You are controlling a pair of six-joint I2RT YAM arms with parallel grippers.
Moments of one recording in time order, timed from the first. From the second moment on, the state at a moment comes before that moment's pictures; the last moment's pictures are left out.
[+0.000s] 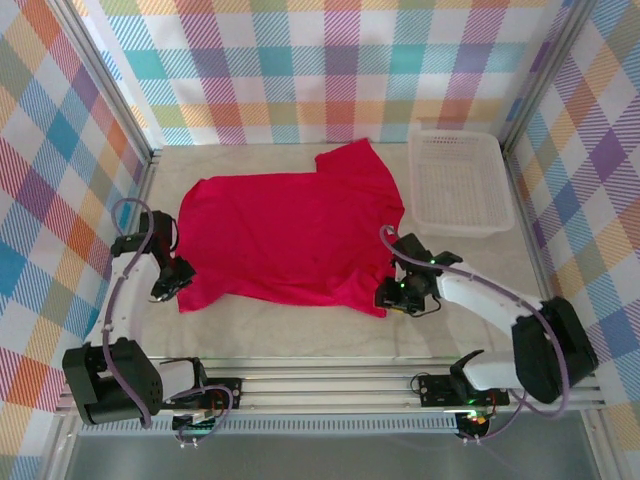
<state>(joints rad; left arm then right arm) 0.16 1.20 0.97 -1.15 -0.11 -0.56 0.54 1.29 0.75 -0.73 -0.25 0.65</state>
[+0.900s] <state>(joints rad) 0.11 2.09 1.61 -0.85 0.22 -0.66 0.40 2.29 1.85 -0.78 -0.27 0.53</state>
